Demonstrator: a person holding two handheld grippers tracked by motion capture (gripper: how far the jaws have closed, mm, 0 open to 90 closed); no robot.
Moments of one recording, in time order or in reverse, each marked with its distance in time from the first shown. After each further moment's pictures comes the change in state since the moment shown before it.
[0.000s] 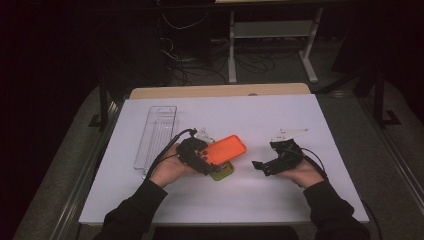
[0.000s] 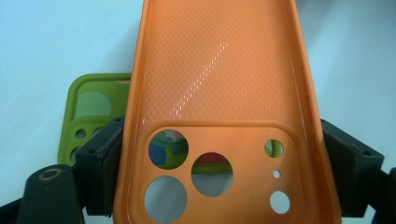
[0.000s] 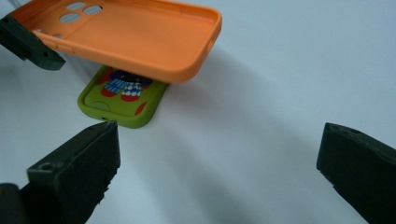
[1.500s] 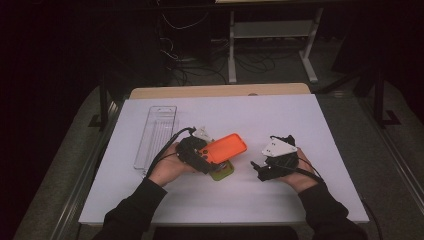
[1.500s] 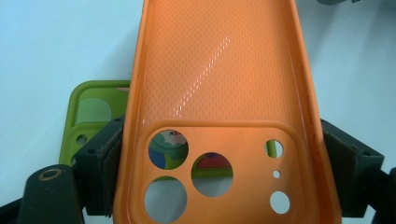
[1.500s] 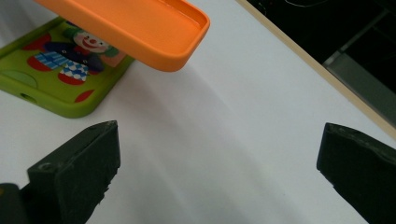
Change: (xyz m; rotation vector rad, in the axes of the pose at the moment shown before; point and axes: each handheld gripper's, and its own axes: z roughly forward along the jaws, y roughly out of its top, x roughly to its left) left arm 0.001 0.002 -0.004 -0.028 -0.009 0.001; right arm 0.026 -0.005 0.007 -0.064 -0.296 -0.339
